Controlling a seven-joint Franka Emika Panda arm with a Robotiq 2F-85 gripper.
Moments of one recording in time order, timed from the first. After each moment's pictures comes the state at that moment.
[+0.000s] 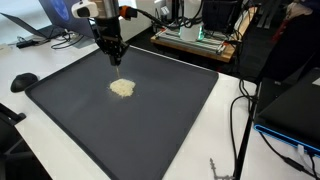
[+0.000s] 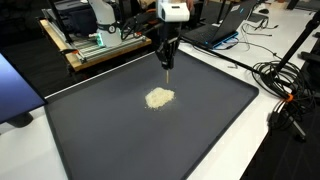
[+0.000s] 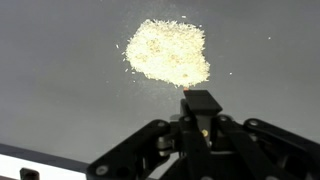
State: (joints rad) arm 0.01 0.30 -0.07 -2.03 -0.08 2.43 -0.24
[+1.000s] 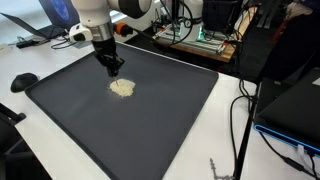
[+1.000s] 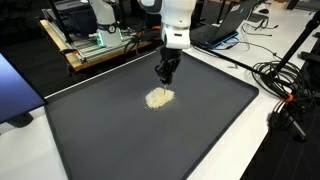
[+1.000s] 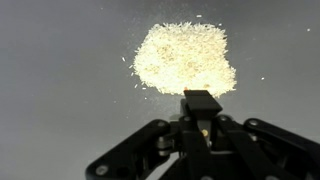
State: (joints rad) arm 0.00 0.48 -0.08 -1.87 -0.12 2.36 -0.12
